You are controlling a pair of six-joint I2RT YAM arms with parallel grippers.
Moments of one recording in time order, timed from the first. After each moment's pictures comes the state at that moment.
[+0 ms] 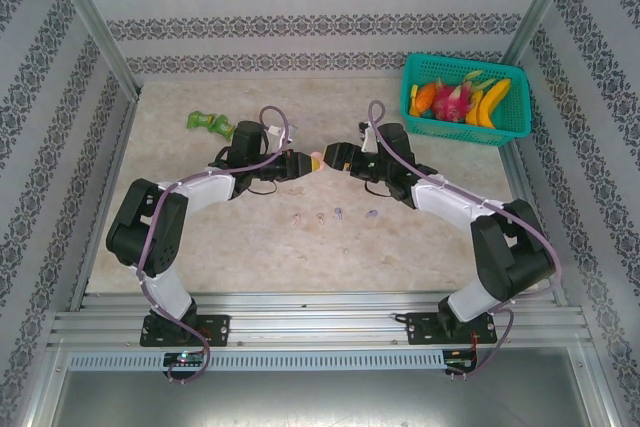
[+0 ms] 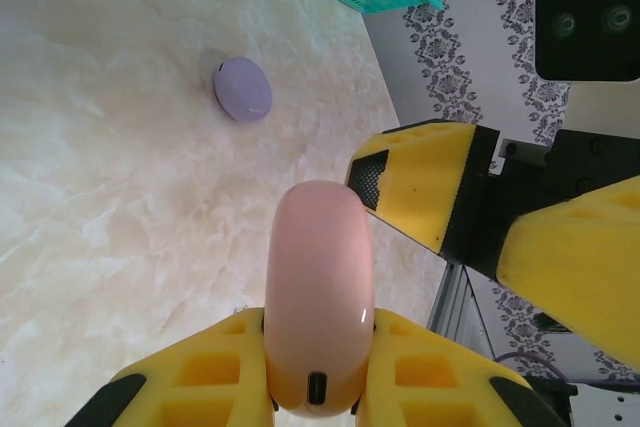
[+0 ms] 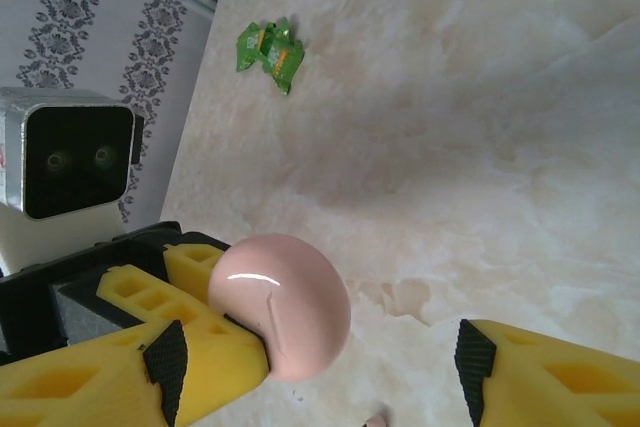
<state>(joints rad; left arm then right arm) -0.35 1.75 1.00 0.22 0.83 -0.65 0.43 1.57 0.91 0.14 -0.47 0.76</state>
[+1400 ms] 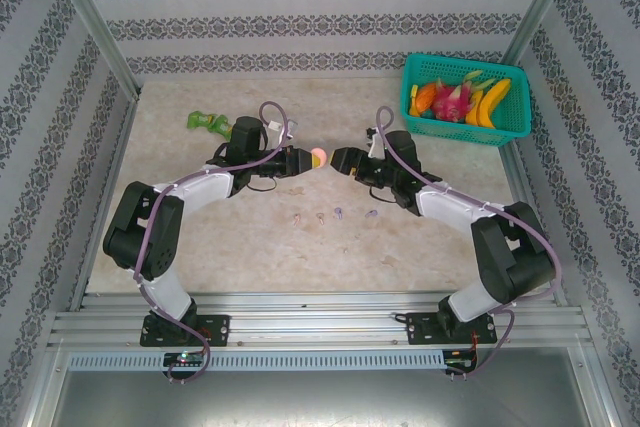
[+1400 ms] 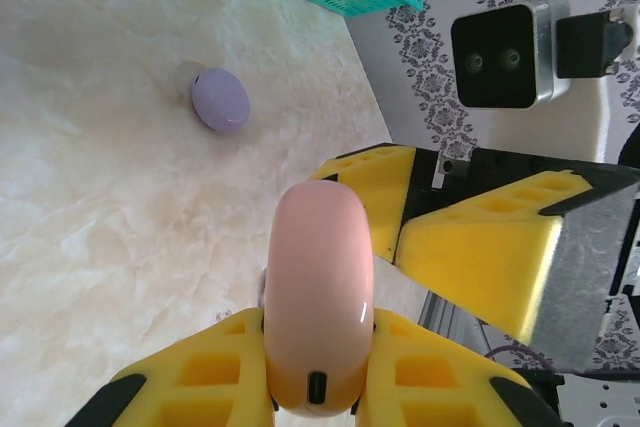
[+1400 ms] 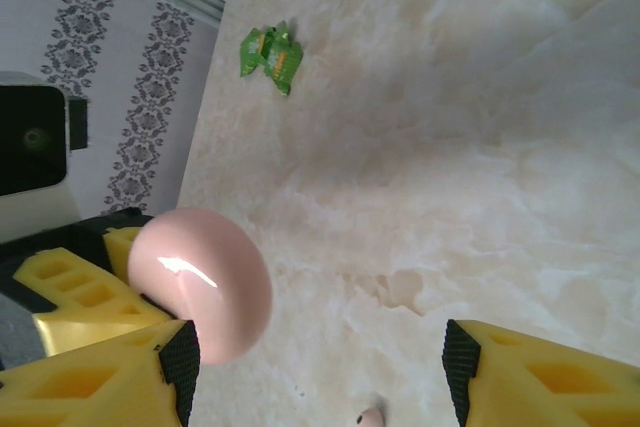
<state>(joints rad) -0.35 1.73 1.03 0.18 0.84 -0.63 0.41 1.54 0.82 0.25 -0.50 0.81</state>
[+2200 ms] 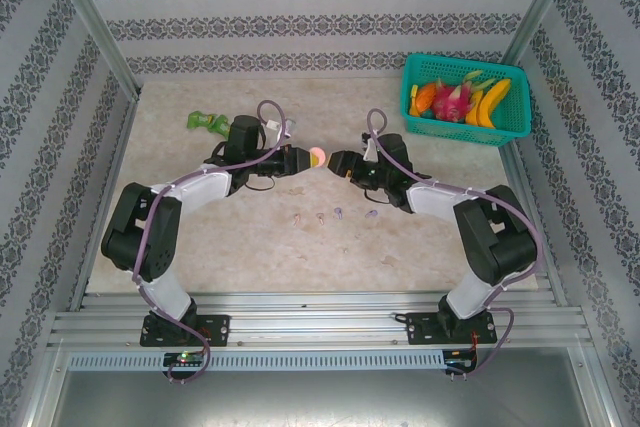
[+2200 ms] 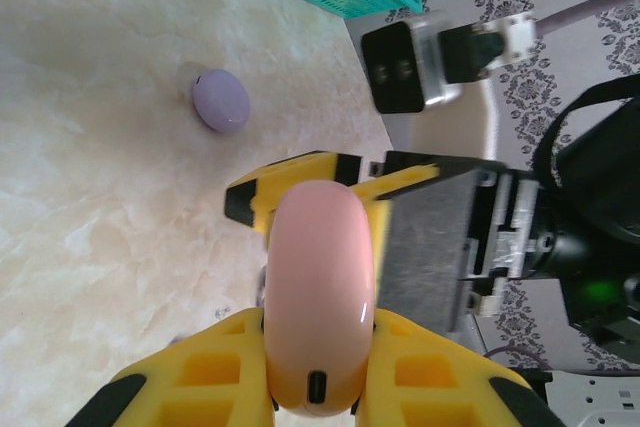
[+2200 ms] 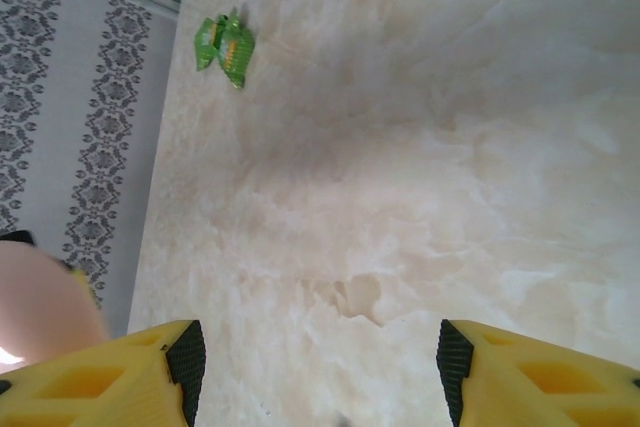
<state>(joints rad) -0.35 1.71 1.03 0.16 0.85 -0.63 0.41 1.68 0.83 0.32 -0.49 0.85</state>
